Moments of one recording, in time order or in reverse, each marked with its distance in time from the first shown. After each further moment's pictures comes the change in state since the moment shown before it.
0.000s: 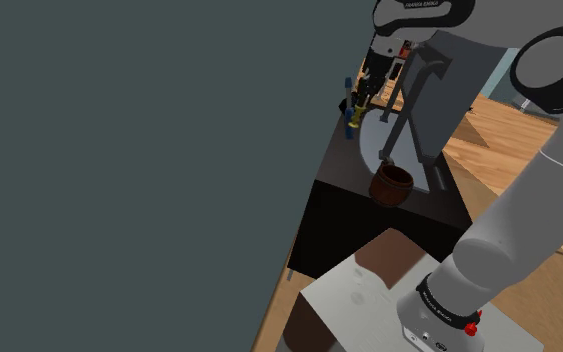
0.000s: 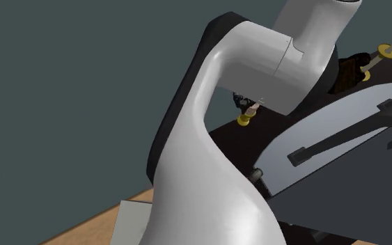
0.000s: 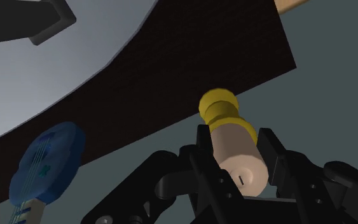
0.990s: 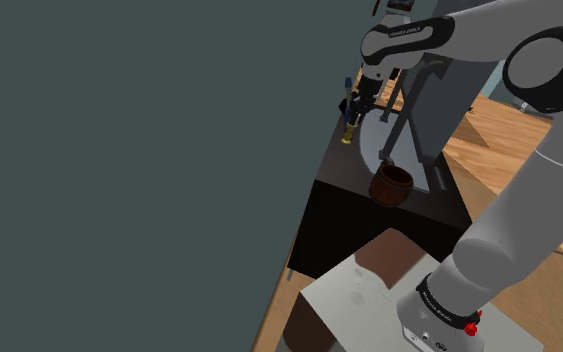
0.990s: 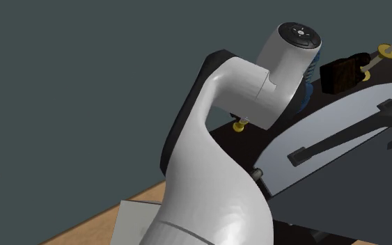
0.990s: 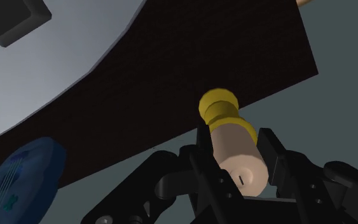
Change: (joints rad) arm 0.002 0.030 0.003 -0.154 0.010 0.184 -0.004
